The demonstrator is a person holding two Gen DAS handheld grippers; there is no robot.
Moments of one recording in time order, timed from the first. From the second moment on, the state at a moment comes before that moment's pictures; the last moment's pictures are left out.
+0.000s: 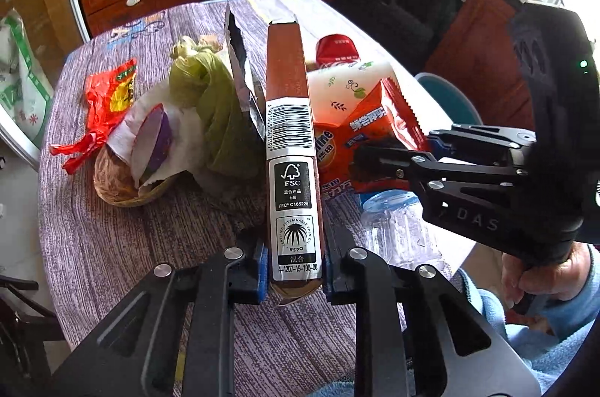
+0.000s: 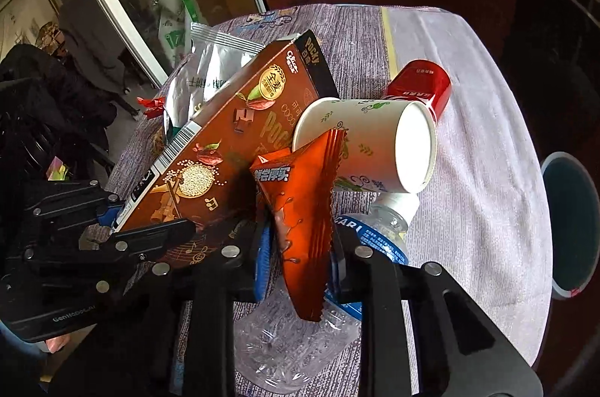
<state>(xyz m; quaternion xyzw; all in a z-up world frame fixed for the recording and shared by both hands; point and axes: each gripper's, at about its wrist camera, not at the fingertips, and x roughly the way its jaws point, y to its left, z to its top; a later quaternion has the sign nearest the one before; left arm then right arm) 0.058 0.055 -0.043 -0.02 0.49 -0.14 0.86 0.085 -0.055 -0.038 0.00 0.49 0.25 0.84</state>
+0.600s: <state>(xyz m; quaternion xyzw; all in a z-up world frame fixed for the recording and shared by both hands) 0.041 0.067 -0.039 -0.03 0.51 -0.12 0.85 0.068 -0.093 -0.011 0.07 0.46 0.25 0.85</state>
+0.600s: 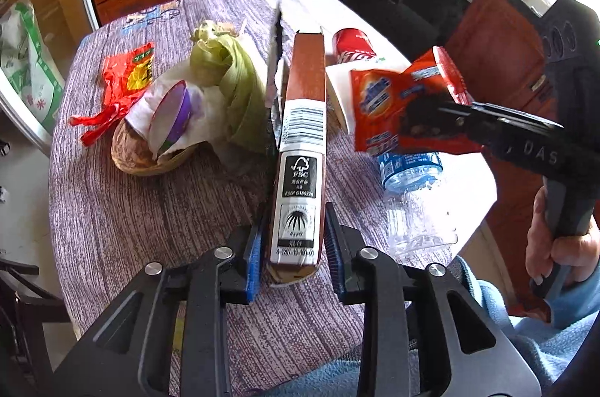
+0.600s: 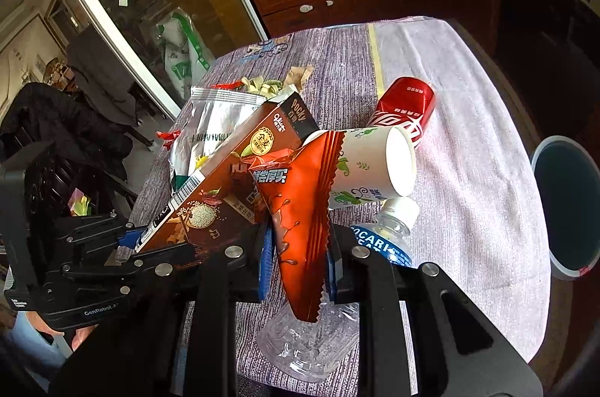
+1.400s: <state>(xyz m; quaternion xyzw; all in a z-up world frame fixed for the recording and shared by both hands) 0.052 0.039 -0.041 -0.01 0.51 -0.12 0.85 0.057 -0.120 -0.010 0.10 0.47 0.24 0.84</state>
